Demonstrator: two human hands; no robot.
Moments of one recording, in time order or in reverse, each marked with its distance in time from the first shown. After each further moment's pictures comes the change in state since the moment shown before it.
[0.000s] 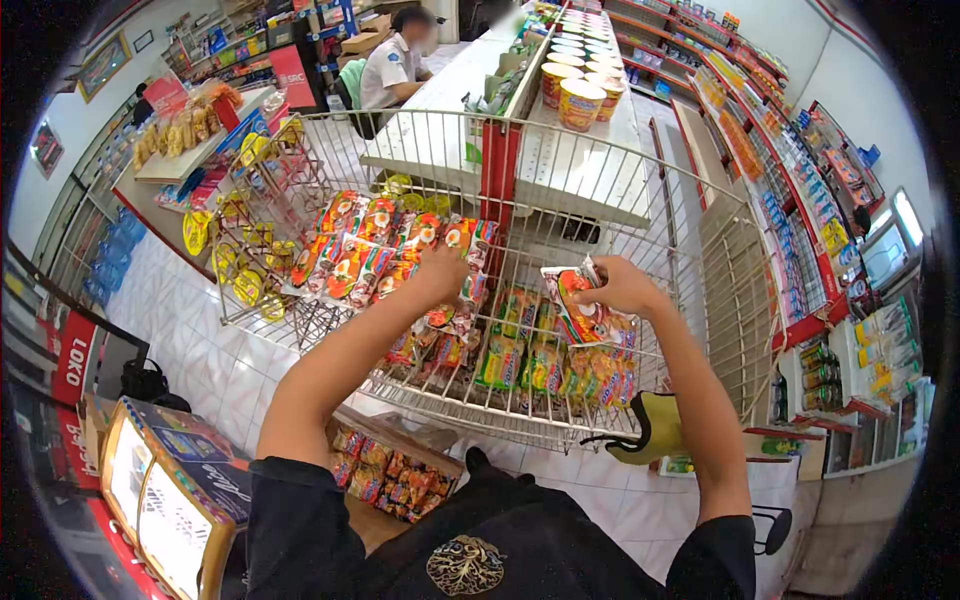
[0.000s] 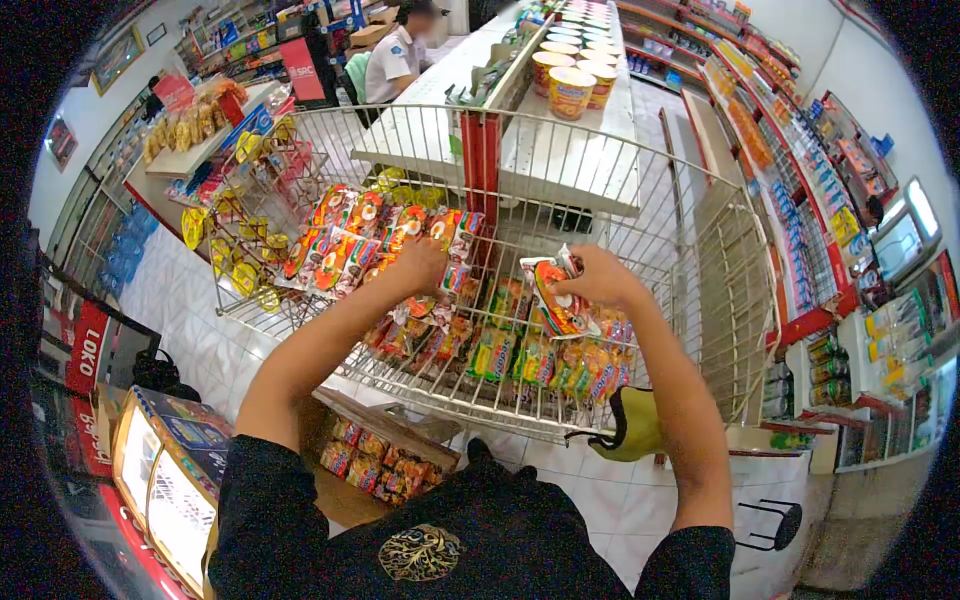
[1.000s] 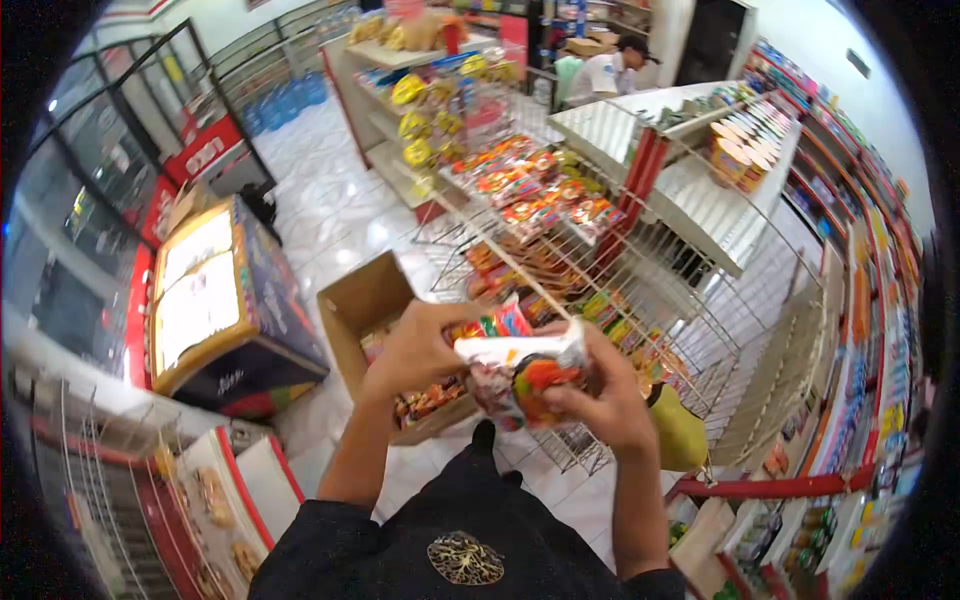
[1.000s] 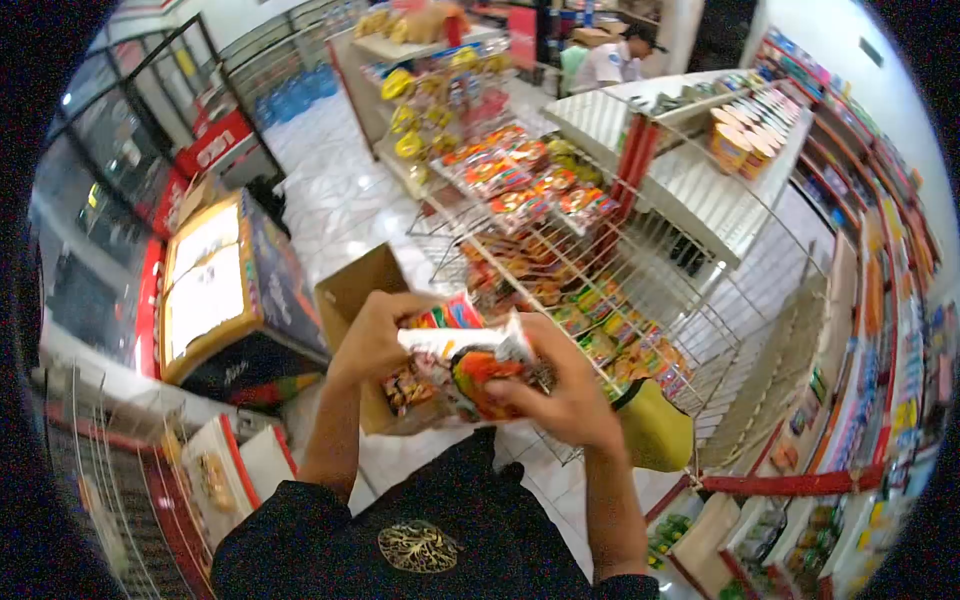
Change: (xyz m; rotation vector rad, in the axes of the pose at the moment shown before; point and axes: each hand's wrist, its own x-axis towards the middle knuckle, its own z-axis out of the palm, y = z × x) left_hand -0.337 0.220 -0.043 -1.272 0.794 -0.485; right_hand -0.214 -0.139 0.073 0.614 -0.245 -0.695
